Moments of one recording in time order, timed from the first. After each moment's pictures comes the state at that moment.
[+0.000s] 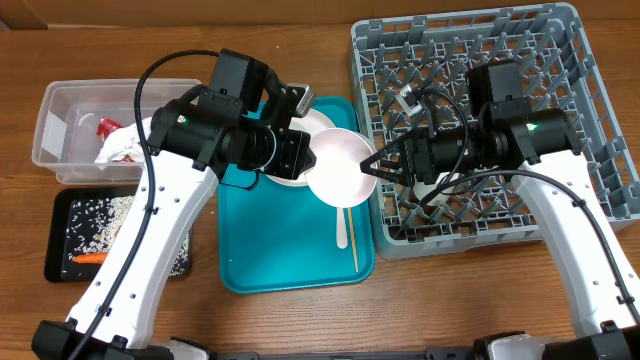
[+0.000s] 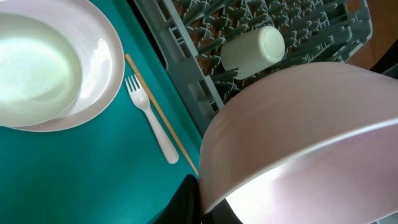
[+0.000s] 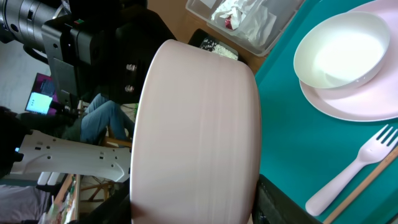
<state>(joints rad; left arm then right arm) -0.35 1.56 1.60 -1.16 0.50 -0.13 0.20 1.51 1.43 -1.07 -1.09 -0.16</state>
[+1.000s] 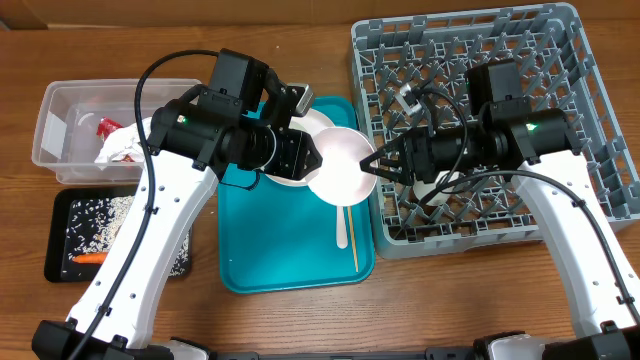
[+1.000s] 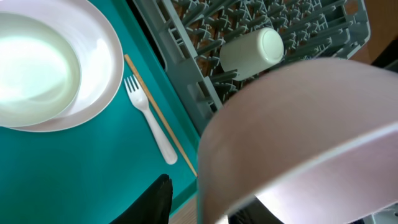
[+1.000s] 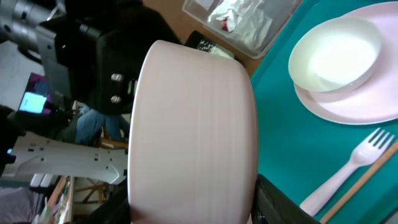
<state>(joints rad) -0.35 1.56 1.60 -1.15 0.51 -0.14 0.20 1.51 1.43 -1.04 -1.07 -0.14</state>
